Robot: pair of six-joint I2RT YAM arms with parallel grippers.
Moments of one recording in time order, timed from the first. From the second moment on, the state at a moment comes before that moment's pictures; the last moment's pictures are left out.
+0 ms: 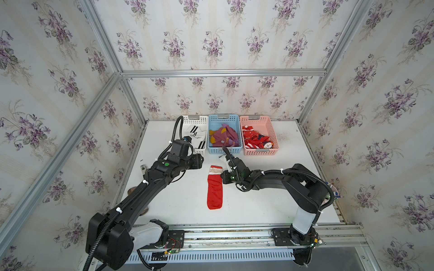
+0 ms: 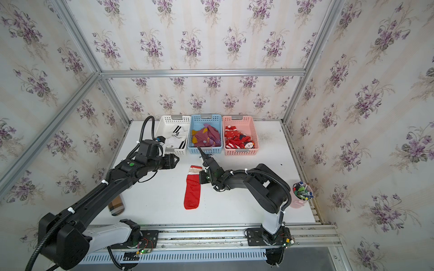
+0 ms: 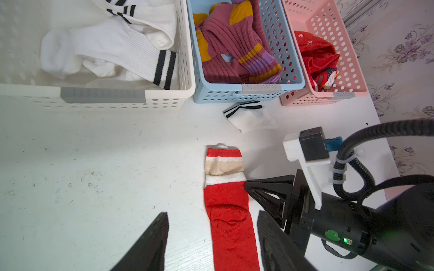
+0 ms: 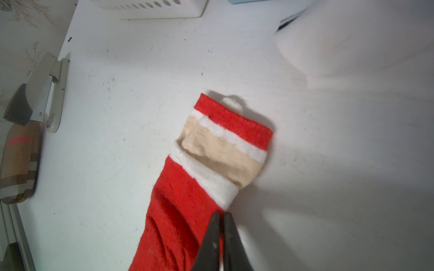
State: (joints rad) left arm -0.39 1.21 0.96 -0.53 0.10 -0.39; right arm 0.82 1.81 0.85 0.19 -0.12 0.59
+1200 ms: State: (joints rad) left arm -0.39 1.19 0.95 -0.53 0.12 -0.39; right arm 0.56 1.33 1.03 -0.13 0.09 0.40
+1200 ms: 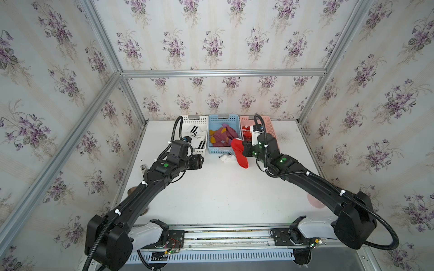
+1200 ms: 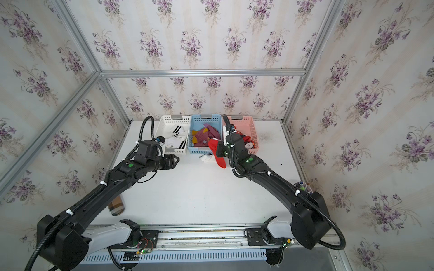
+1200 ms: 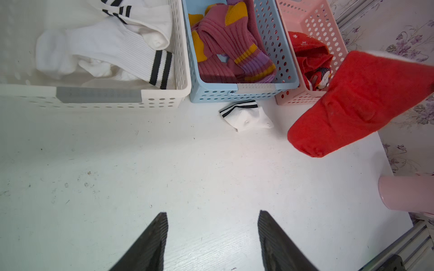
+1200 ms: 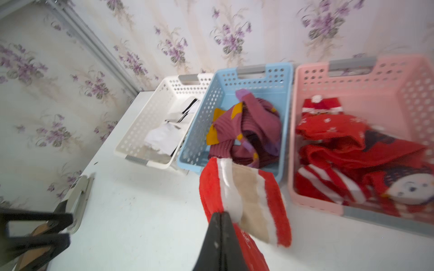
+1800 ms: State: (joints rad) left arm -0.39 1.18 0.94 -0.53 0.13 -0.39; right arm 0.28 1.63 1.38 -0.15 0.17 0.25
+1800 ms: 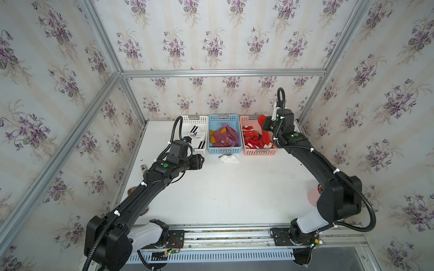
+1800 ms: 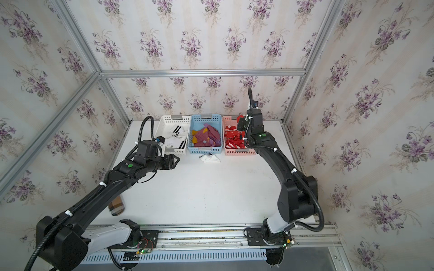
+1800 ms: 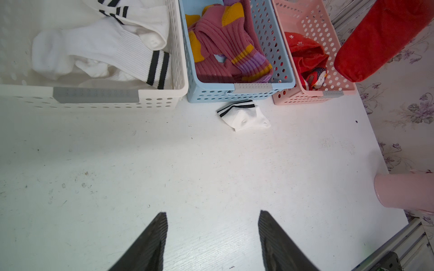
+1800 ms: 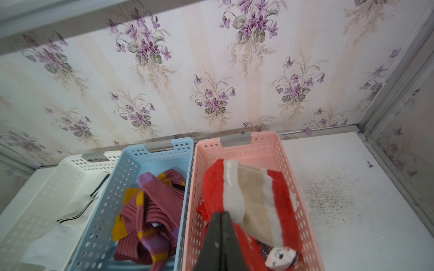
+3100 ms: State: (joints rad) left arm -0.58 1.45 1.02 -0.41 0.07 -0.44; right arm 0.30 1.36 0.93 -0.05 -0.09 0.41
